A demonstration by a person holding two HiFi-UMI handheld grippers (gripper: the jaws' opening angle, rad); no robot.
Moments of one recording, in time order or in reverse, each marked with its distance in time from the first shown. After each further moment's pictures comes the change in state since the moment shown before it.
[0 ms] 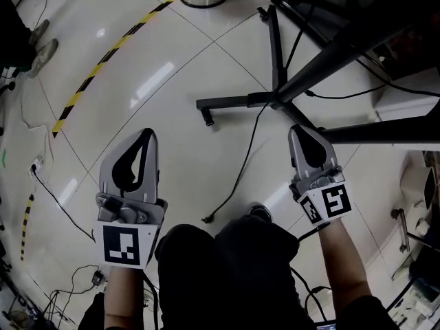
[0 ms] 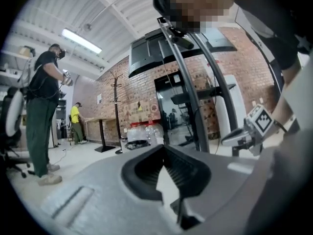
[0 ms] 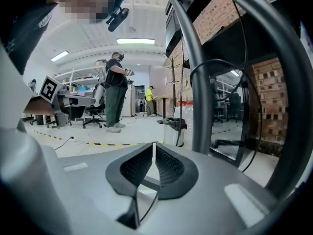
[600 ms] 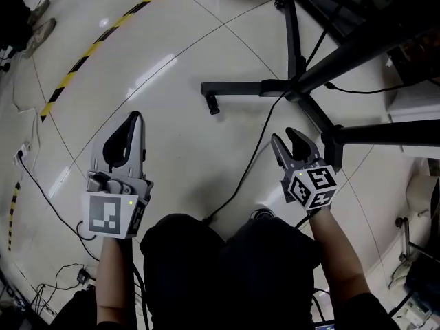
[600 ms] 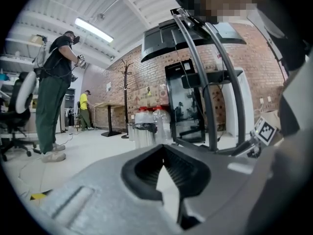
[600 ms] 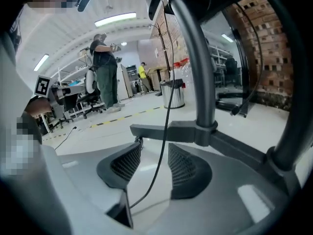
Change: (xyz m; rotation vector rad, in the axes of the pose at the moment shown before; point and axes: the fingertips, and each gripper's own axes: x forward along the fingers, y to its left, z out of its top) left arm -0.001 0.031 -0.117 -0.100 0.060 0.072; right arm 0.034 0.012 -0.186 0.194 0.301 0.032
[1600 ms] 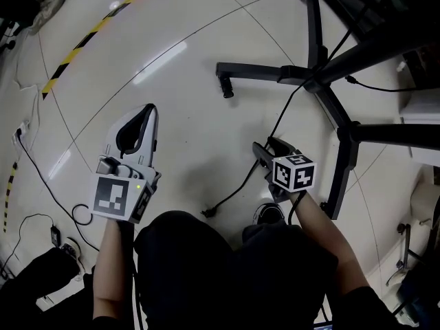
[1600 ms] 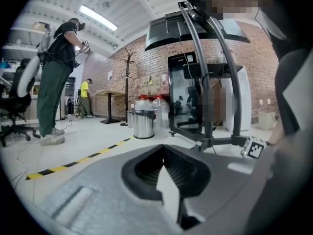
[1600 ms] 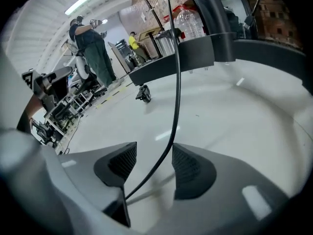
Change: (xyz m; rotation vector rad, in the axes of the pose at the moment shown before) left arm -0.011 -0.005 -0.069 -0.080 0.106 -0.018; right arm 0.055 0.039 -0.152 0.185 0.389 0.119
